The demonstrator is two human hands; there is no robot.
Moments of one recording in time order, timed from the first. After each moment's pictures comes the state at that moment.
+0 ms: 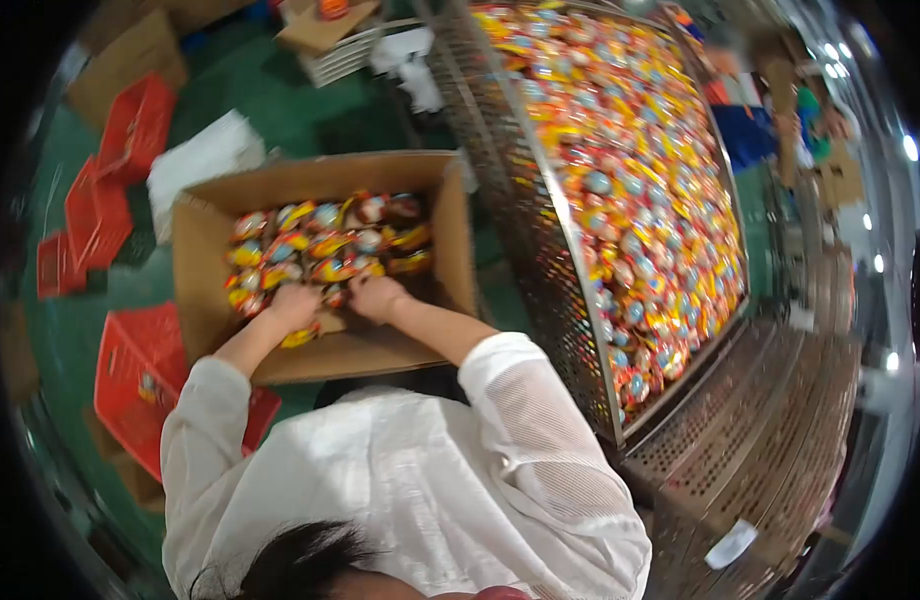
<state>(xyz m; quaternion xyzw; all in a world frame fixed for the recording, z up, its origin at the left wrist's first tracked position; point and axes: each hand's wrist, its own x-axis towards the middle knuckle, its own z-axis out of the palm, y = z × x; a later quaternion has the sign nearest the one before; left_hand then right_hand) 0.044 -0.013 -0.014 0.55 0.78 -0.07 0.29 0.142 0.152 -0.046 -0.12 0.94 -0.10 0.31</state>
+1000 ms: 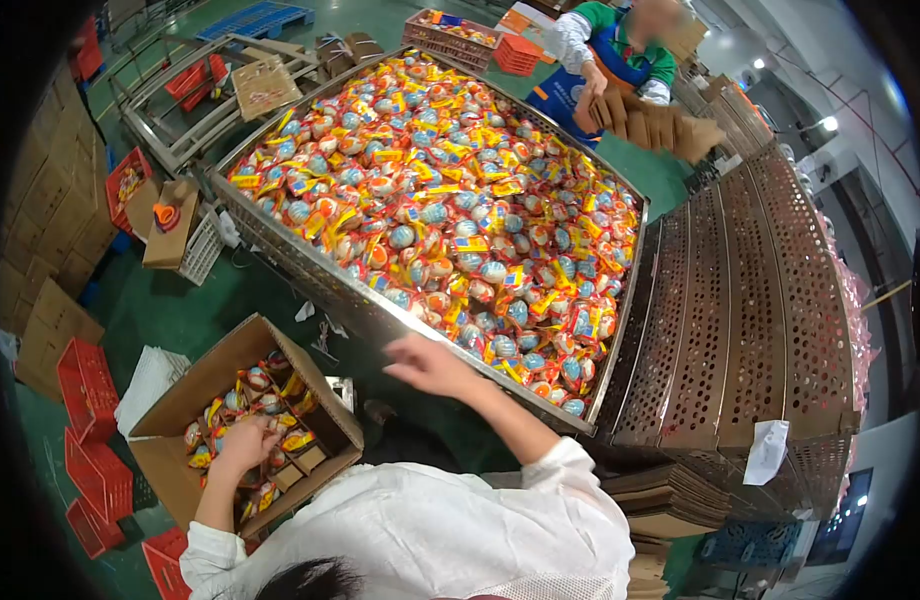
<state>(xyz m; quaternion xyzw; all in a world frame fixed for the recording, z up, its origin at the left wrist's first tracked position) 0.060 0.097 0.107 0.60 0.75 0.01 0.27 0.338 0.342 0.146 0.23 0.83 -0.47 -0.18</state>
